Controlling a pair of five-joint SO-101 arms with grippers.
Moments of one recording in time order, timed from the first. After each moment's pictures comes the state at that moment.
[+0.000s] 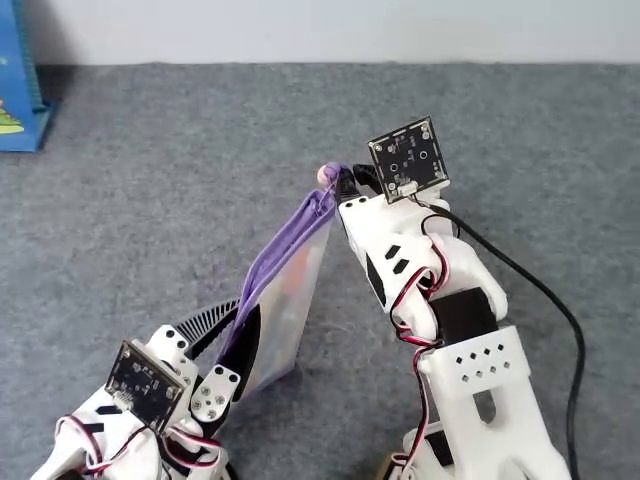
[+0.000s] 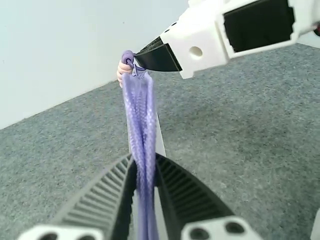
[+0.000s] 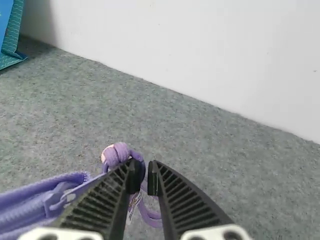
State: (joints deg) left arm 30.8 -103.5 54.6 80.0 0.2; right arm -17.5 -44.1 38.2 38.7 7.1
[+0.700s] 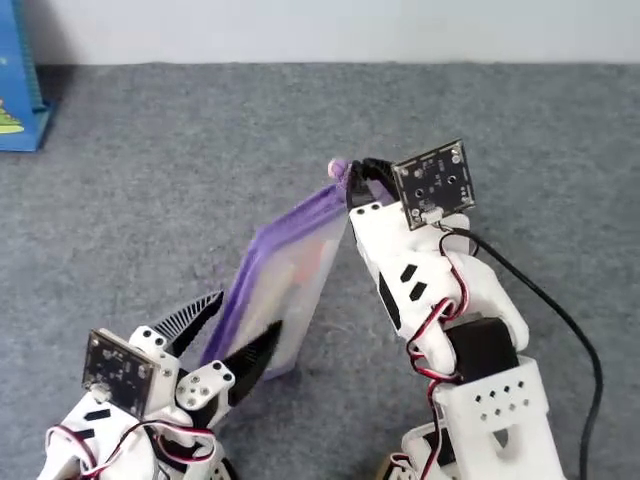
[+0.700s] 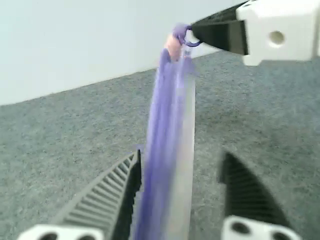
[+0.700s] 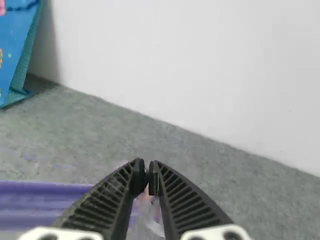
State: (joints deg) left arm 22.2 -103.6 54.5 80.7 6.5; right arm -20.0 -54.9 39.2 37.5 6.2
